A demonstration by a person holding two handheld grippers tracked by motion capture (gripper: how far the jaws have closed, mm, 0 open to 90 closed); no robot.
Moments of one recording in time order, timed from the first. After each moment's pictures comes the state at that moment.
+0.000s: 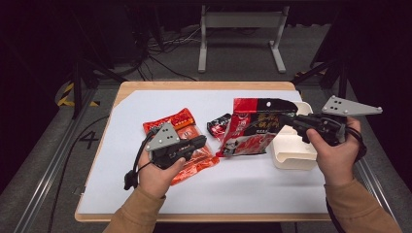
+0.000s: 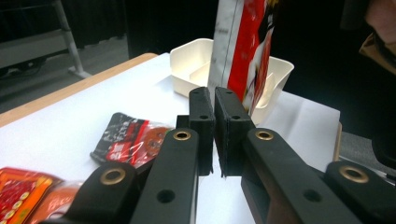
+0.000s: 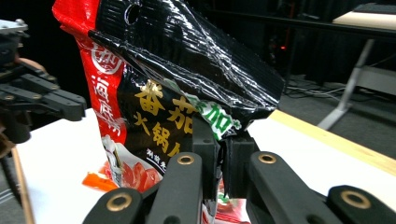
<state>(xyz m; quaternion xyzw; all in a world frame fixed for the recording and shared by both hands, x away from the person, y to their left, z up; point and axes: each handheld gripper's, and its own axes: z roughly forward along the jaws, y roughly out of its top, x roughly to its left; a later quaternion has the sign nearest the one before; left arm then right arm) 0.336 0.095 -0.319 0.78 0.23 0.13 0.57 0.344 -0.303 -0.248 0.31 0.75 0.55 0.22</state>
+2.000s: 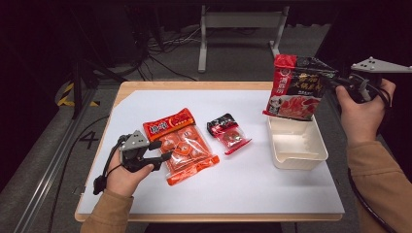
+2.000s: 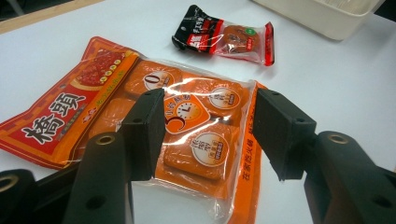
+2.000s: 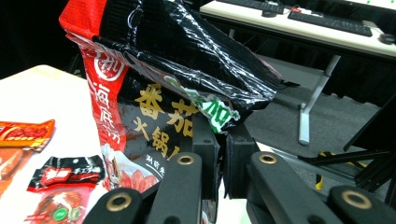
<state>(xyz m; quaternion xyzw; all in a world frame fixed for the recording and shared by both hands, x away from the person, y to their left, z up) 0.353 0.173 -0.369 0.82 0.33 0.13 0.45 0.415 -0.380 -0.213 0.43 0.70 0.43 0.37</state>
